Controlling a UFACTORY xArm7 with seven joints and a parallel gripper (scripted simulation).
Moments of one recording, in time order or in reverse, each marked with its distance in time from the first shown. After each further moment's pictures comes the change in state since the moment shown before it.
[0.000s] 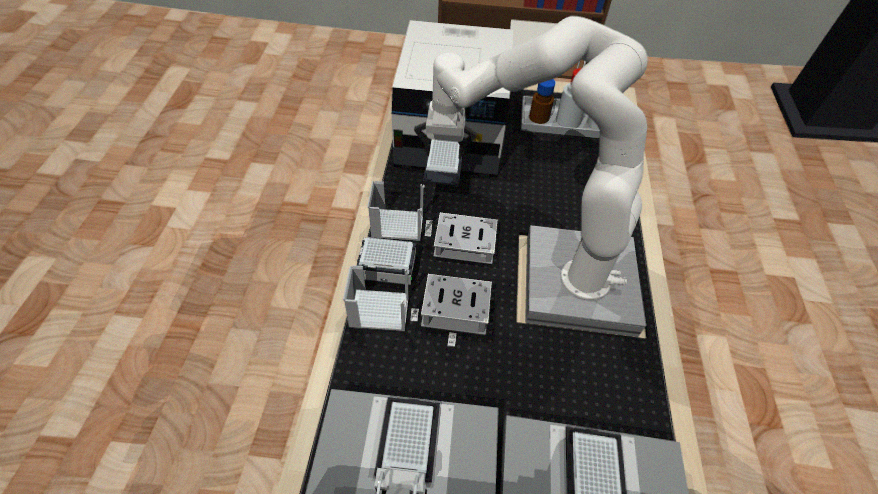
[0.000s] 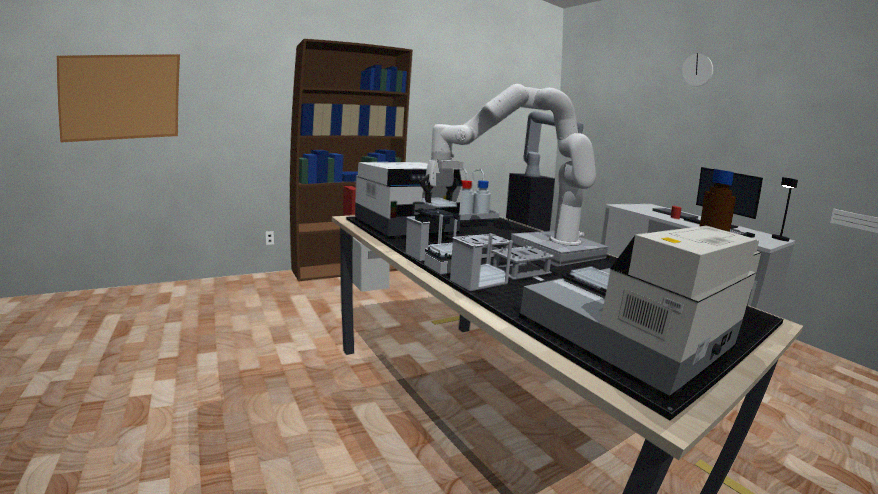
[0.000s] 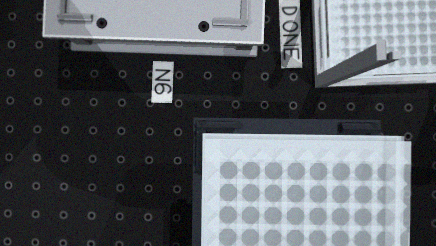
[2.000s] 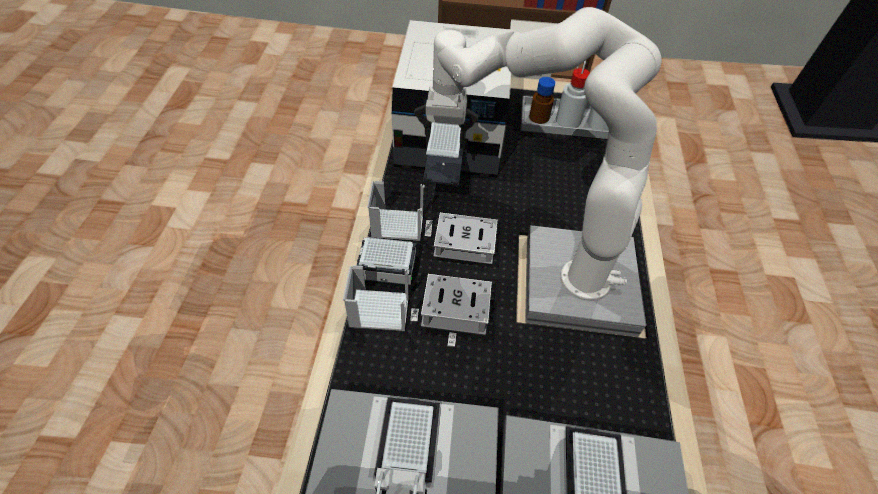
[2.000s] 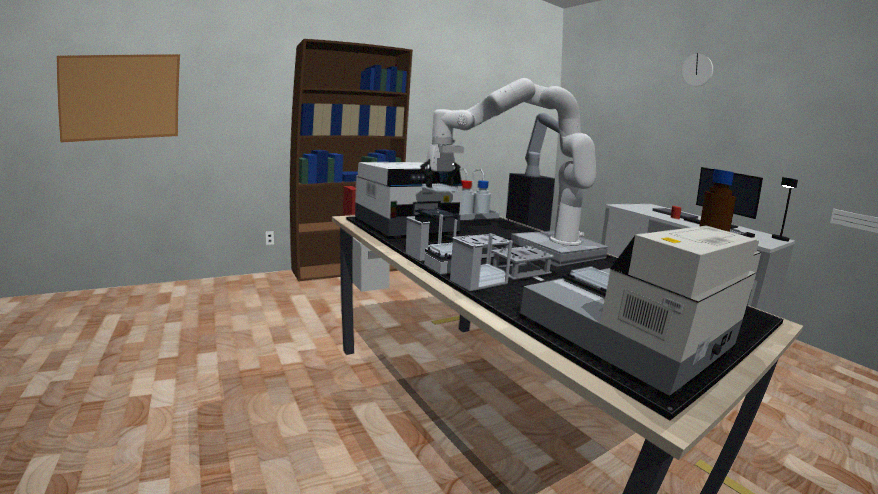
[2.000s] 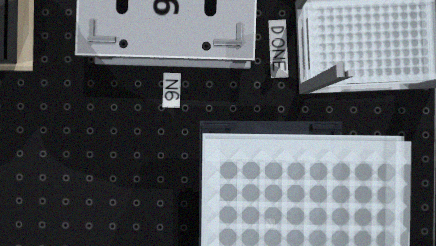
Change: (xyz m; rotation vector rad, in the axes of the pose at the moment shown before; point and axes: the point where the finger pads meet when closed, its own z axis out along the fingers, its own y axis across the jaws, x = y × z) arm 0.001 0.000 -0.057 0.000 0.000 0.006
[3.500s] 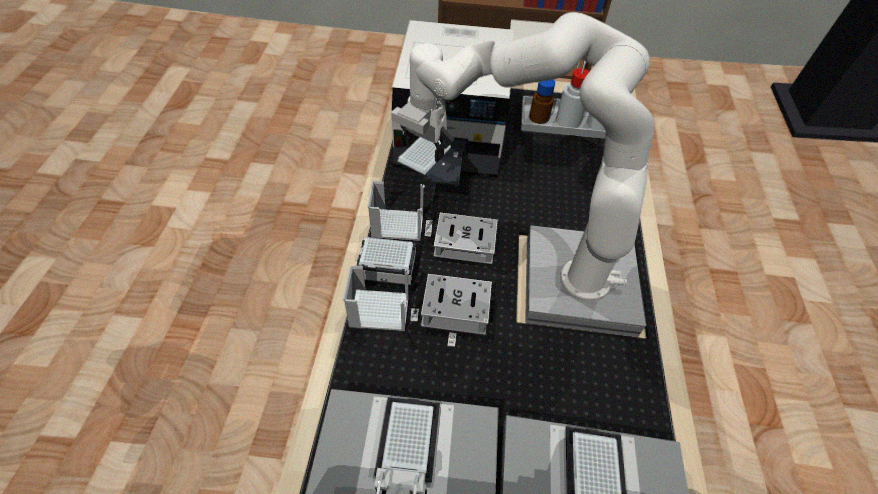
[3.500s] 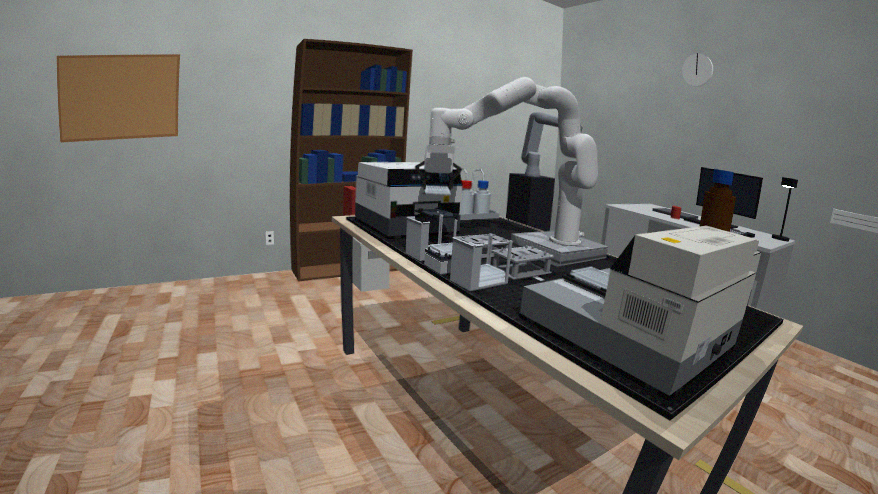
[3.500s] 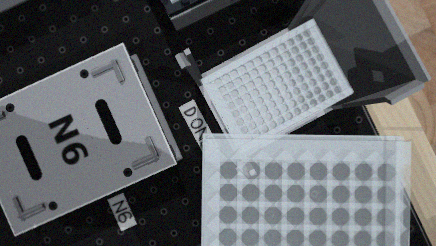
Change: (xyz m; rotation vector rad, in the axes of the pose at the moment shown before) arm 0.064 0.047 -0.001 -0.001 0.002 0.454
